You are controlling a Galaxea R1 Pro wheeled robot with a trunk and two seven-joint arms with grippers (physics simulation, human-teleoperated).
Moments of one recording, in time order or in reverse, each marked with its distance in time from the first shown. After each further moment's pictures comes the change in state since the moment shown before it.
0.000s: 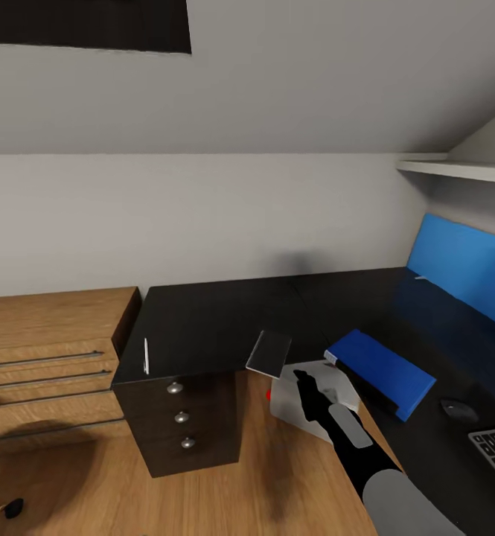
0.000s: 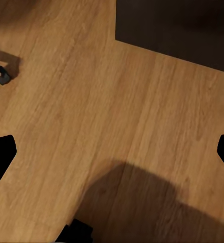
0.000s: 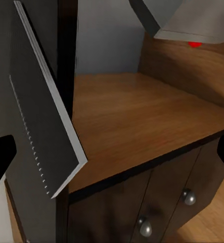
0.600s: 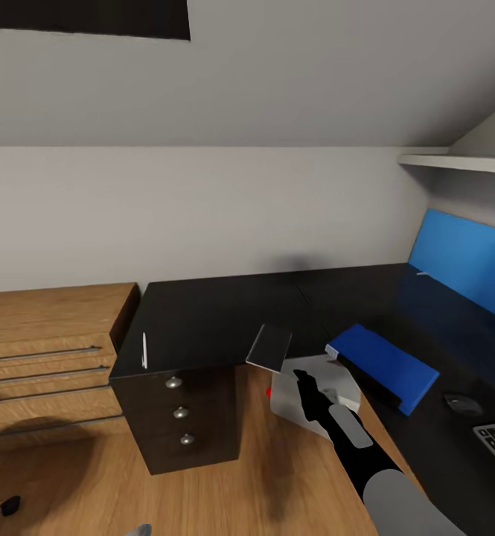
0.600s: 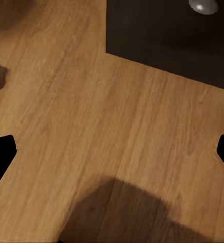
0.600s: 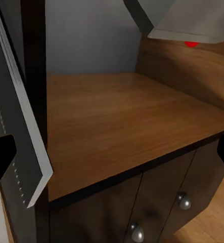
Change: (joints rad) left arm 0.000 0.001 0.001 -0.048 -0.001 -0.020 -0.002; right arm 0.000 -0.002 0.000 0.003 0.000 0.002 0.009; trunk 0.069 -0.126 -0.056
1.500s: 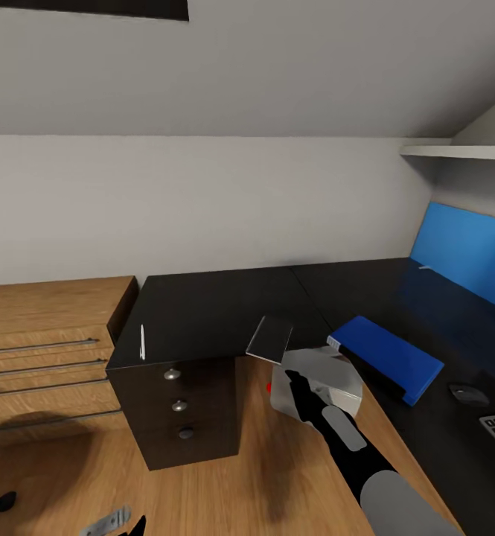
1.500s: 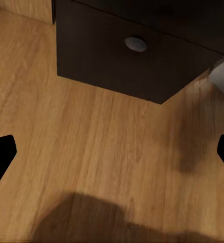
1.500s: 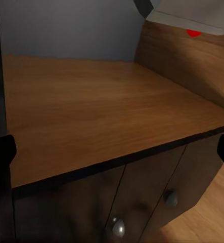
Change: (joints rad) left arm 0.324 0.240 0.000 -0.816 0.110 0.295 0.008; right arm 0.001 0.002 0.081 0.005 0.000 -0.002 0.030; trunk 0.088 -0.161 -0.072
